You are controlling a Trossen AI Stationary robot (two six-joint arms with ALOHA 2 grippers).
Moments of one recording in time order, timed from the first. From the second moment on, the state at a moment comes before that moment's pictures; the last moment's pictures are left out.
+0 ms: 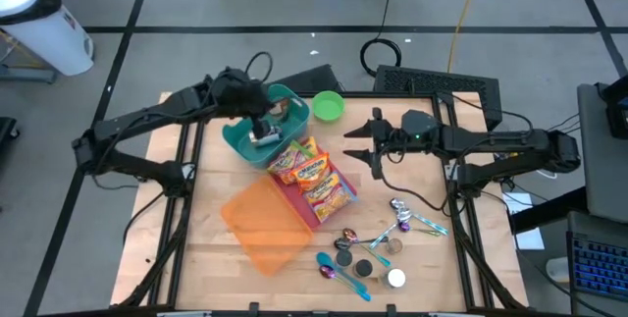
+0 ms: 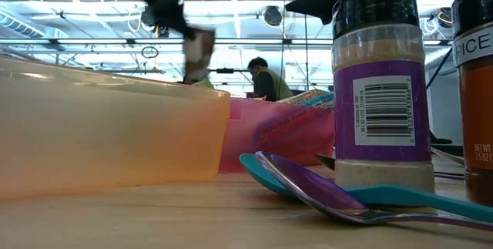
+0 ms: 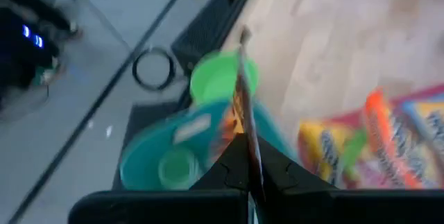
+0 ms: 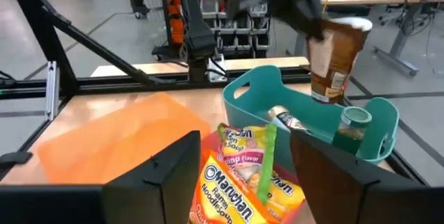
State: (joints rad) left arm 0.47 1.23 1.16 -0.57 -0.06 0.18; right arm -0.16 1.11 0.79 0.14 -0.10 0.01
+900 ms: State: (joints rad) left arm 0.76 1.17 0.66 -0.10 0.02 0.23; right arm -0.17 1.11 0.79 0.13 0.00 -0.04
